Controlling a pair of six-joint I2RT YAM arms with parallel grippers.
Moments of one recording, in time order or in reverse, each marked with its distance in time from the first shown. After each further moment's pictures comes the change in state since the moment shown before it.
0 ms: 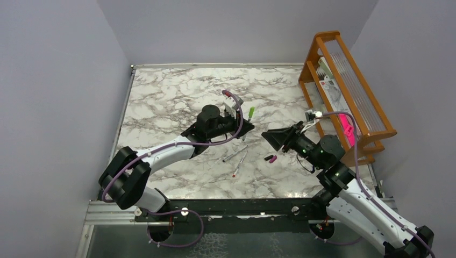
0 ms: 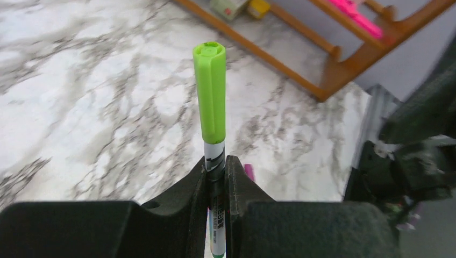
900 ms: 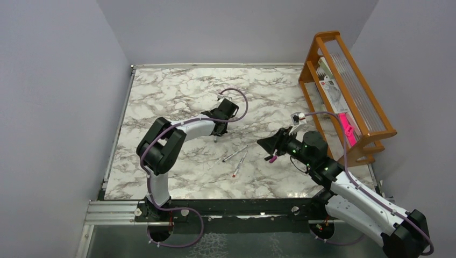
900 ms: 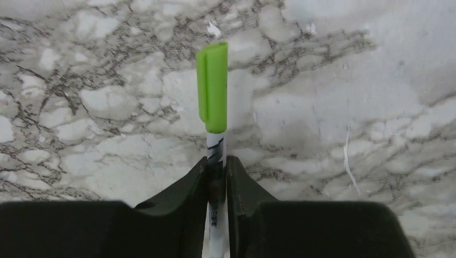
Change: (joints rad) left arm 0.066 0.430 0.369 -0.771 -0.773 -0.016; right arm 0.000 0.154 -0.051 -0.062 0.018 -0.017
